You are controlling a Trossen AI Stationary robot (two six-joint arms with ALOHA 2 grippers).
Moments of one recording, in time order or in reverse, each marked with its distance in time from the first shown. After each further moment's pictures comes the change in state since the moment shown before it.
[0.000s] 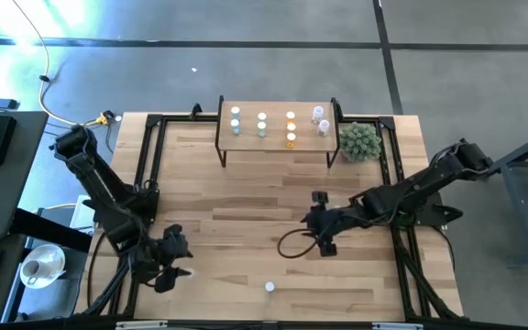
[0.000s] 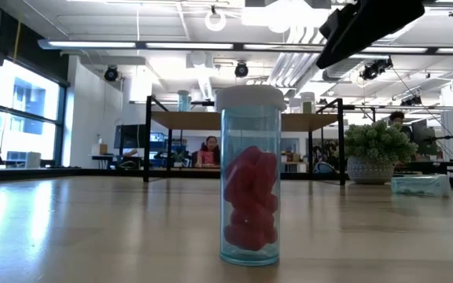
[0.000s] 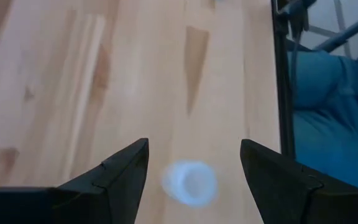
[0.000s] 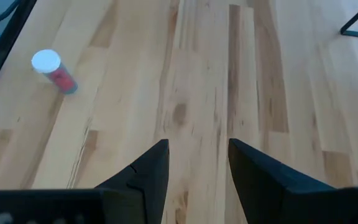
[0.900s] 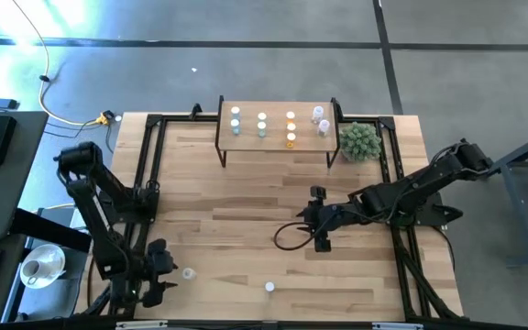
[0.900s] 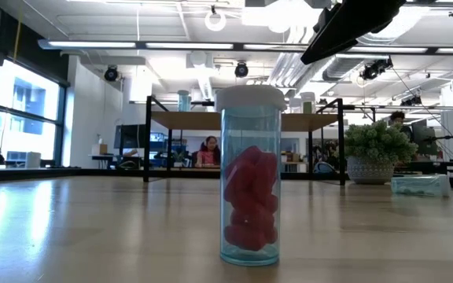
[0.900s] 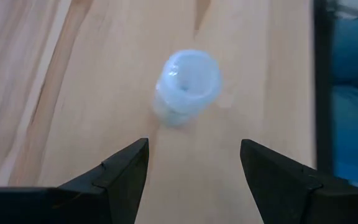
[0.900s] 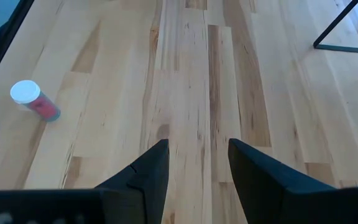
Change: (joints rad) left arm -0.284 0.232 0.000 -0.018 -0.133 -0.357; right arm -0.029 0.000 0.000 0.062 0.041 0.001
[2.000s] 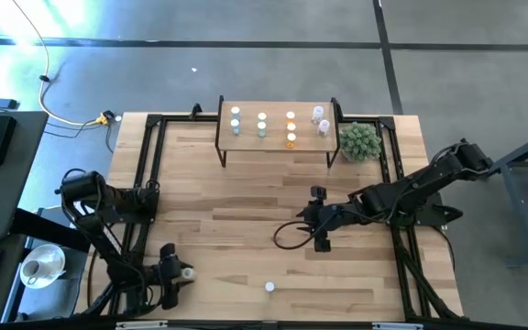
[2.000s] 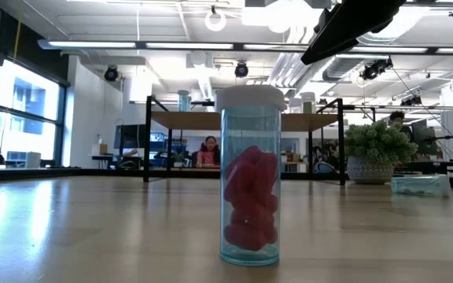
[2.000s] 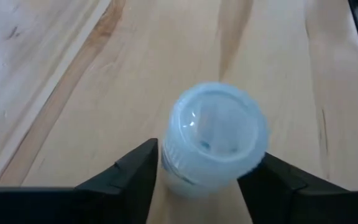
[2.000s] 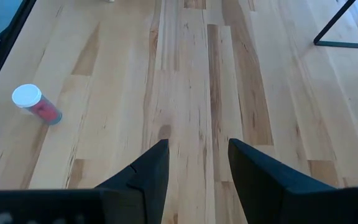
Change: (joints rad) left arm 0.005 0.303 0.000 0.207 -0.287 -0.044; right arm 0.000 0.000 0.000 0.001 0.000 0.025
